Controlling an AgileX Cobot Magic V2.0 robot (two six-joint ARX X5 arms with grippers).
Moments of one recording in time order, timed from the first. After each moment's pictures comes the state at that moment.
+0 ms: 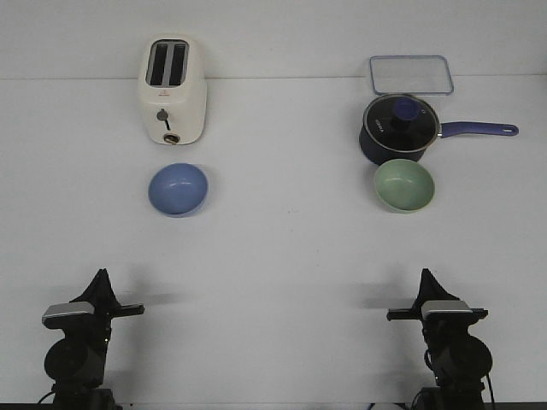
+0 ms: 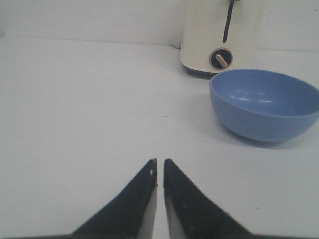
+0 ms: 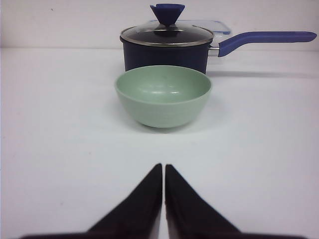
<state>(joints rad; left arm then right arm) -0.05 0.00 0.03 0.01 -0.16 -0.04 -0.01 0.00 0.02 -0.12 -0.03 0.03</state>
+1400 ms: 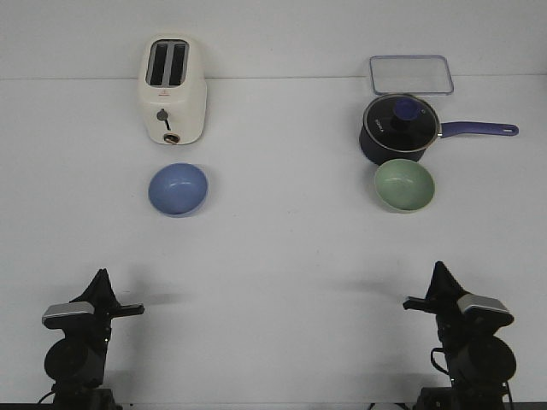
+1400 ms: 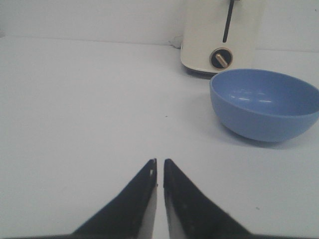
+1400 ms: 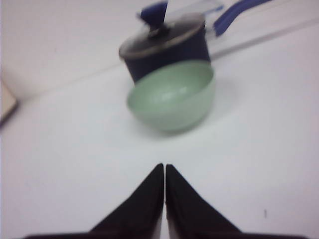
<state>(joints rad) -0.05 0.00 0.03 0.01 -0.16 -0.04 -0.01 0.10 0.26 -0.24 -0.01 0.41</state>
